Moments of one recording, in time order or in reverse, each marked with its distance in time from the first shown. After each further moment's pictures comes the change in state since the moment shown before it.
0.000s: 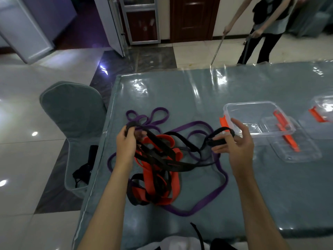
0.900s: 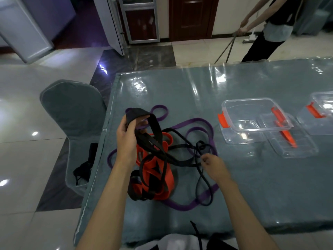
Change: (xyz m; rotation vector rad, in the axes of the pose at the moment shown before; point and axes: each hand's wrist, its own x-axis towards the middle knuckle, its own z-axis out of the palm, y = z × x) left_hand -0.023 0.017 0.007 -0.310 -0.122 0.146; right_hand -0.023 0.112 -0.006 -1.005 -0.368 0.328
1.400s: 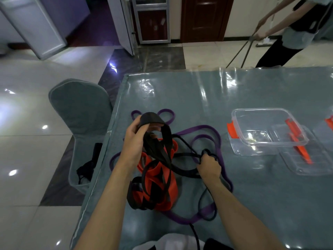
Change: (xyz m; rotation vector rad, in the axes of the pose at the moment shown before) left_hand 0.023 0.001 0.008 0.069 -0.178 0.017; right_hand 0.058 -0.037 0.032 -0.318 0.058 0.089
